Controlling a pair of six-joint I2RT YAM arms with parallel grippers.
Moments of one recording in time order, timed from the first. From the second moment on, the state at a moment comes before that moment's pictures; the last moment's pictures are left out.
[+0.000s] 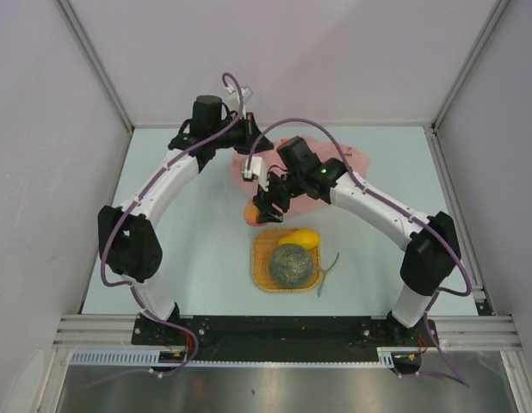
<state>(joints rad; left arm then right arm) -0.36 1.75 1.61 -0.29 0.63 -0.35 0.75 1.72 1.57 -0.61 -0.58 -0.50</state>
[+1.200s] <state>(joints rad) -0.36 1.68 1.47 -0.22 0.63 -0.39 0.82 1.86 1.38 -0.58 -0.33 -0.44</state>
